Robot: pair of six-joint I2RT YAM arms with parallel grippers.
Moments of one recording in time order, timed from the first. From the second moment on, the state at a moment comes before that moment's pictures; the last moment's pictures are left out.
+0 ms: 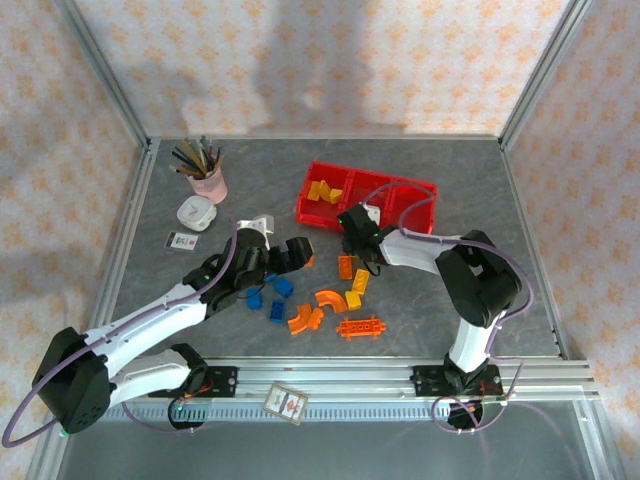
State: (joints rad) left arm -0.64 1.08 0.62 -0.09 -0.01 -0.86; right arm 0.65 1.78 1.02 -0.25 0.26 0.71
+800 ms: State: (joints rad) left arm -0.46 0.95 0.63 -0.15 -0.03 -0.81; right arm 0.73 1.90 1.52 -0.40 0.27 0.61
